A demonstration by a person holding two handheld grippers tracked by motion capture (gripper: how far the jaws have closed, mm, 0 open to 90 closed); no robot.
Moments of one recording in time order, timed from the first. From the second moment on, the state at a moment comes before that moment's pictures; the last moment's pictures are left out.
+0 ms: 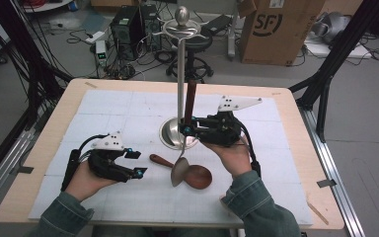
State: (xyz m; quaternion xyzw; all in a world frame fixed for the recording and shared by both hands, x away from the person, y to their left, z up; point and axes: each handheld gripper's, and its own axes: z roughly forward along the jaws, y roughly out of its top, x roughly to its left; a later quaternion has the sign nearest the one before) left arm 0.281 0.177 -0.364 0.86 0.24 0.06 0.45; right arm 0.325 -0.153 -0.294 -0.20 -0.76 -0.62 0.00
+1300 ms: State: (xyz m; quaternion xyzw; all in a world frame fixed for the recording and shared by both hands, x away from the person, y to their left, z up) left arm 0.281 0.161 -0.356 0.84 0.22 0.05 0.48; right arm 0.308 -0.105 -0.306 -0.19 -0.76 -0.62 0.02
